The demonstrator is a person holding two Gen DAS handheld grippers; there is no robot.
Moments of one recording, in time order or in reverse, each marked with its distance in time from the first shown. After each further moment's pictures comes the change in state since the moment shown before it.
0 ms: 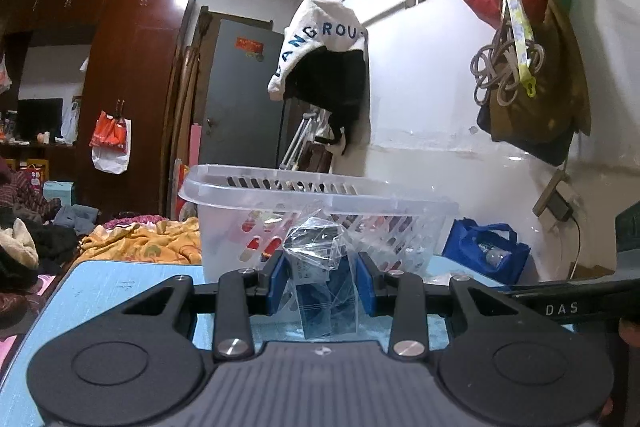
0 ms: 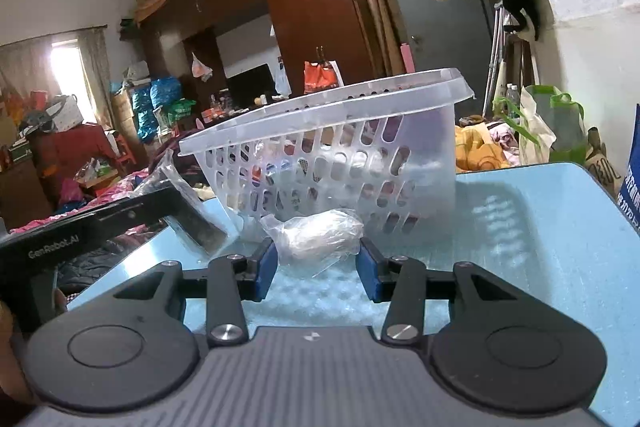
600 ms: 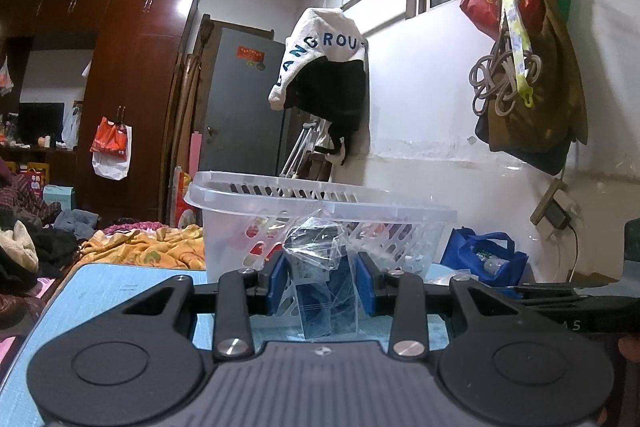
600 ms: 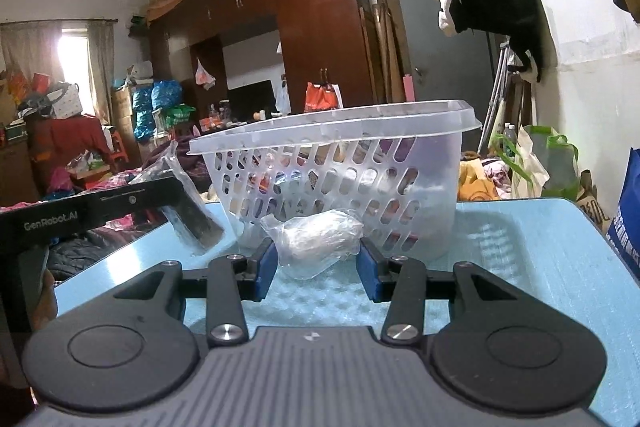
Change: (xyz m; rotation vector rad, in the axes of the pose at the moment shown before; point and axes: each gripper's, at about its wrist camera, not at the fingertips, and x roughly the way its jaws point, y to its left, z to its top) left arm -0.008 0.003 -0.005 -0.006 -0.032 -0.008; right arm -0.012 0.015 -0.012 -0.095 -0.075 -0.026
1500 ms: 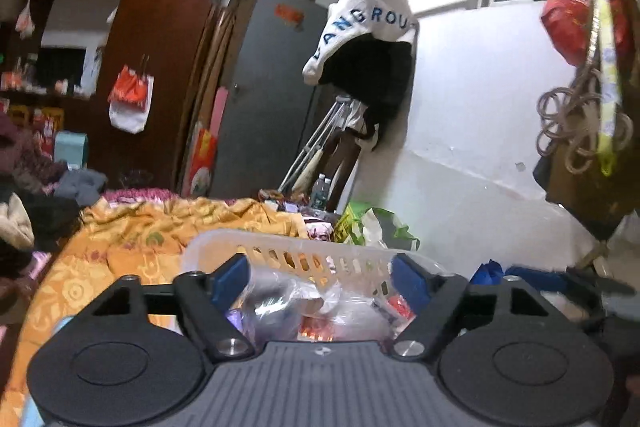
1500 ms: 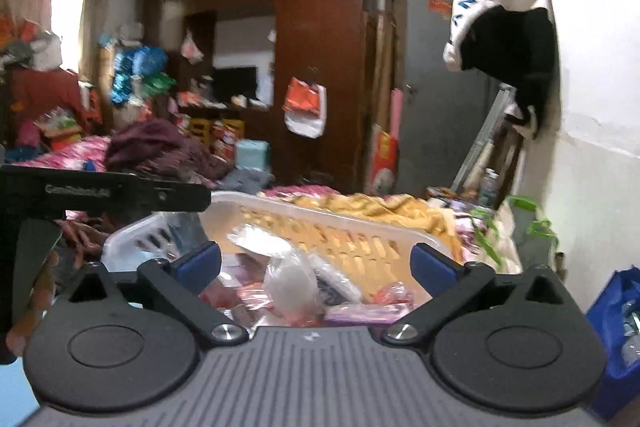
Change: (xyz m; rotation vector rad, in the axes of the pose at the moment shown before) left arm 0.097 0.029 0.107 -0.131 0.137 0.062; right arm 0.065 0.000 0.126 -0.179 0.037 -0.078
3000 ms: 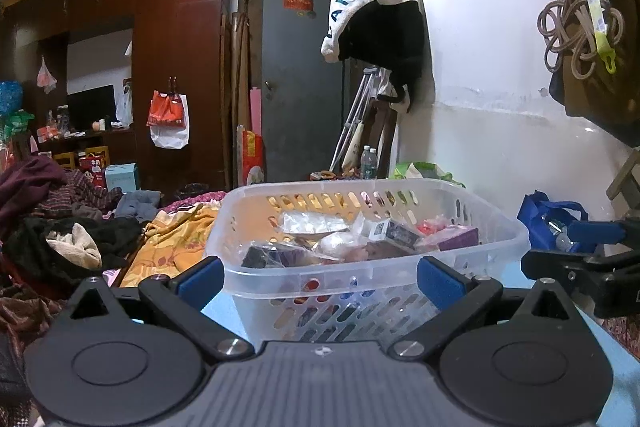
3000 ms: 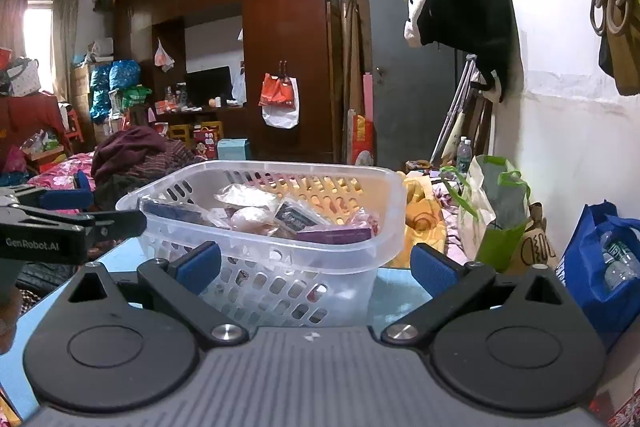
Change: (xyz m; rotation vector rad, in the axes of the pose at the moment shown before) left arm -0.030 -0.047 -0.034 0.192 0.059 0.197; right arm -0.044 -0.017 -0.036 0.125 0.039 -0.068
